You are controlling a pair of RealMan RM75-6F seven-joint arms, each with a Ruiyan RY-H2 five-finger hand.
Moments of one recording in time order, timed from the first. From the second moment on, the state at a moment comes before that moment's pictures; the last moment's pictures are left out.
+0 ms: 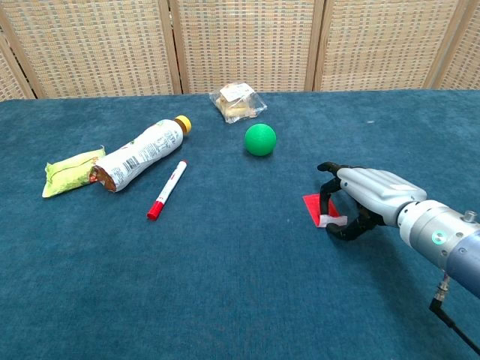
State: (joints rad) left arm -0.11 -1.16 -0.07 -1.66 1.47 1.51 0.11; right arm 0.58 -1.84 0.19 -1.28 -1.11 1.05 -0.38
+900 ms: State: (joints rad) left arm -0.11 -1.16 -0.07 -1.66 1.47 1.50 0.11; right arm 0.58 -1.83 0.19 -1.30 -1.08 1.04 -0.41
